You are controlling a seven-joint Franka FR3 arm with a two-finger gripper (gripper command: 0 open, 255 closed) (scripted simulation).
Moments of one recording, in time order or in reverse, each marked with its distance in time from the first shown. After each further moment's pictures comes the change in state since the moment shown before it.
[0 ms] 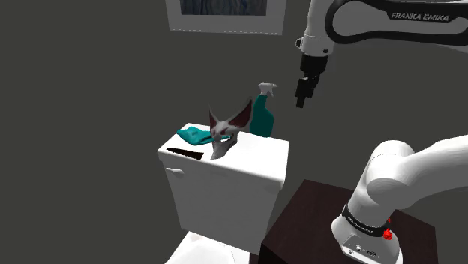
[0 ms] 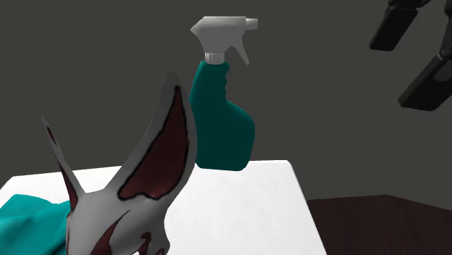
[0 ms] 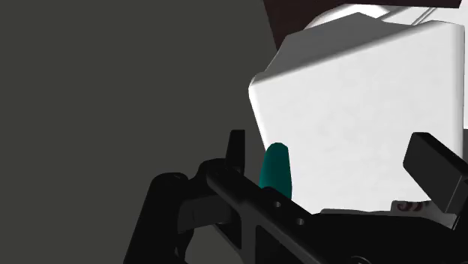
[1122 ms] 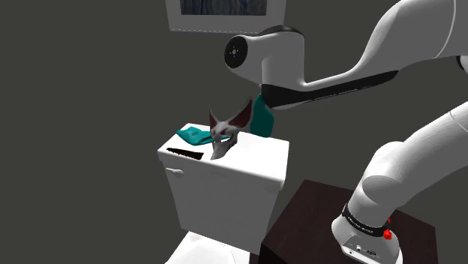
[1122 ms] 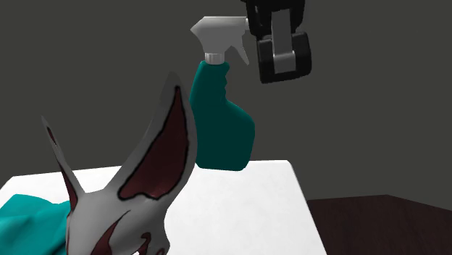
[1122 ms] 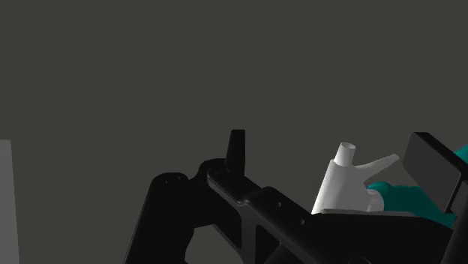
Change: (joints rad) arm -0.107 0.389 0.498 0.111 -0.843 -0.009 0.130
